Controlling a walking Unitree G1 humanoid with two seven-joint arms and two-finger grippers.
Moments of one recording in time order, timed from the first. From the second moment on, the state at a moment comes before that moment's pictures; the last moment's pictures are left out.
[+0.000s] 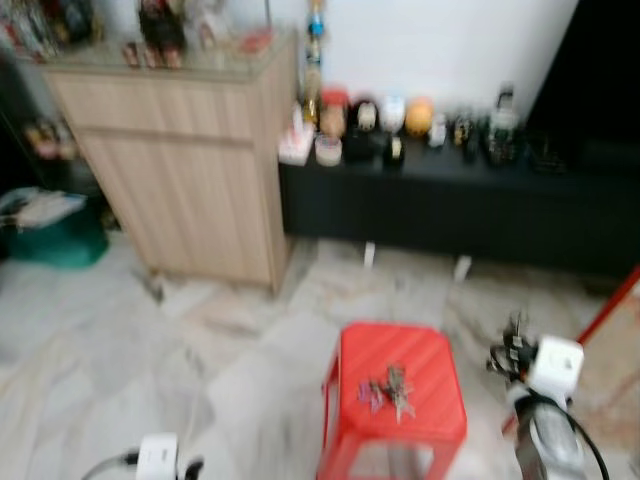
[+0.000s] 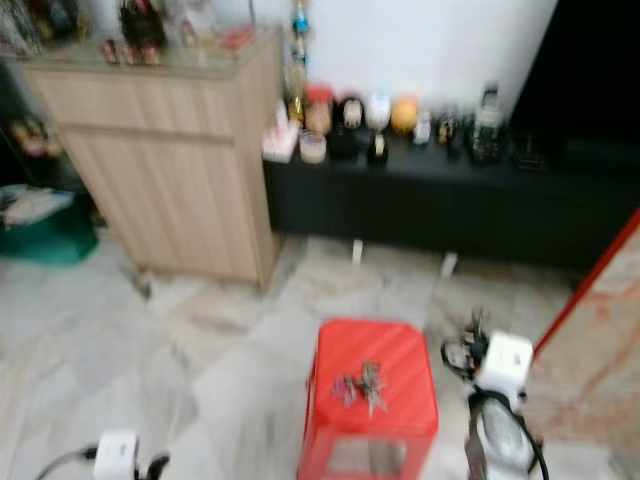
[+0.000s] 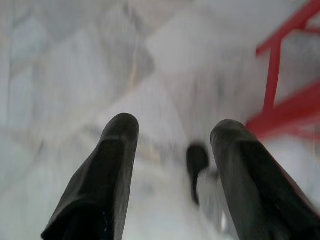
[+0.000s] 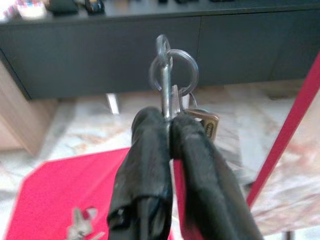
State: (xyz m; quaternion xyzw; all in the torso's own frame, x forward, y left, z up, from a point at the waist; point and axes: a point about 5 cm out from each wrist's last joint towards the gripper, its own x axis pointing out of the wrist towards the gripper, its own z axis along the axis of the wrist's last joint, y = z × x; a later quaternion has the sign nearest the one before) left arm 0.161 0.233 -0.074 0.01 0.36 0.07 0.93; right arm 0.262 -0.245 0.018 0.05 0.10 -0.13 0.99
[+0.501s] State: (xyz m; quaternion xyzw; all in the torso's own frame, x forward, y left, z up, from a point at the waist) left arm 0.131 0.238 -0.088 0.01 0.41 0.09 0.91; right arm 0.249 -0.247 0.008 0.05 0.12 -0.13 0.98
